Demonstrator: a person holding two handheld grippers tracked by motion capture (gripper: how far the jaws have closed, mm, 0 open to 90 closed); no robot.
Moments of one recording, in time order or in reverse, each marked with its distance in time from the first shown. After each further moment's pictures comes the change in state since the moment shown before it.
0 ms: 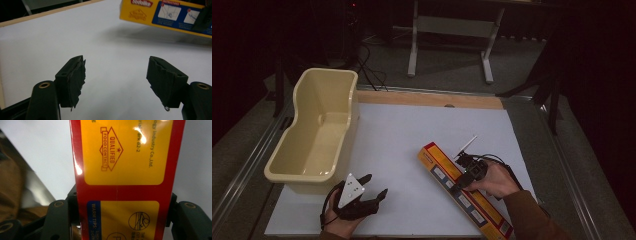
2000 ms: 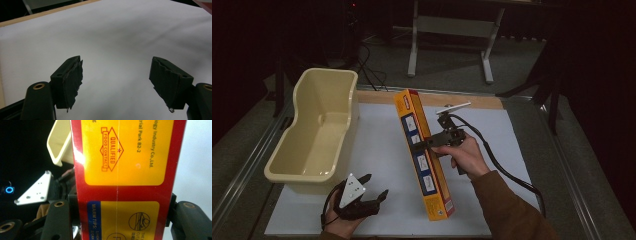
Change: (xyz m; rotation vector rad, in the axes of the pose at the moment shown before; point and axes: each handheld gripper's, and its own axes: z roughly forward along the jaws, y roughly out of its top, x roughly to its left) left arm -0.001 0.000 0.001 0.007 0.005 0.004; right arm 0.056 0.085 -0.060 -0.434 0.353 0.104
